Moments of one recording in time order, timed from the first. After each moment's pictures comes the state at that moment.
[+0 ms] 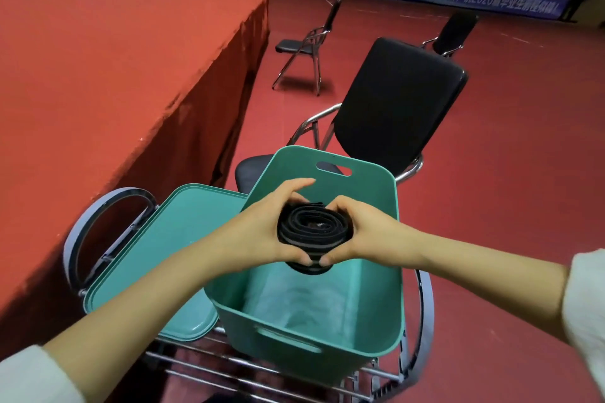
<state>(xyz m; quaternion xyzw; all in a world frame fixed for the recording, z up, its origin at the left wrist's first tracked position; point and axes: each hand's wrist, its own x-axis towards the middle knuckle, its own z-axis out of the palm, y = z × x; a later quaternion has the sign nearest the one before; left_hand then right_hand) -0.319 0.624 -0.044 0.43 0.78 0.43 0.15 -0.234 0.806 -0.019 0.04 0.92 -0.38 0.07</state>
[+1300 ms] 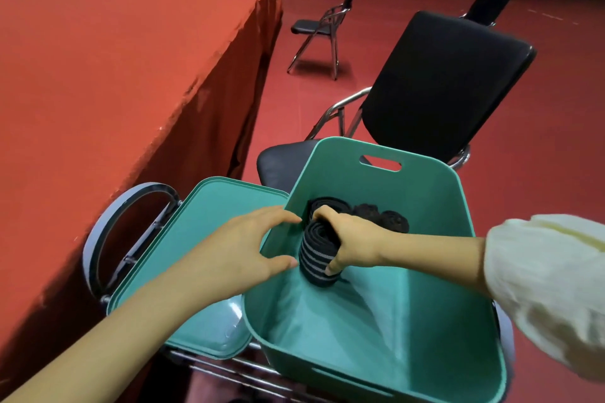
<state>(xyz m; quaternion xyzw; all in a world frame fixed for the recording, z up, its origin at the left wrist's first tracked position) -0.355 0.563 -0.071 0.38 0.87 0.29 0.11 -0.329 0.779 -0.103 0.01 0.97 -0.18 0.17</state>
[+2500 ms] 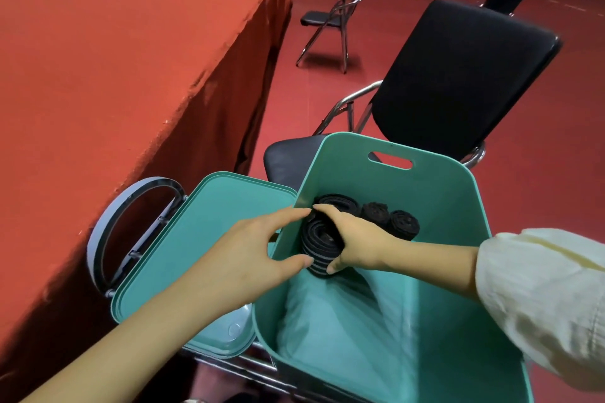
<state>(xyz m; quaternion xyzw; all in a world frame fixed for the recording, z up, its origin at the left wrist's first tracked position) -0.343 0.567 -0.072 0.32 0.87 0.36 0.12 -0.341 0.788 -0.135 0.02 0.97 -0.20 0.14</state>
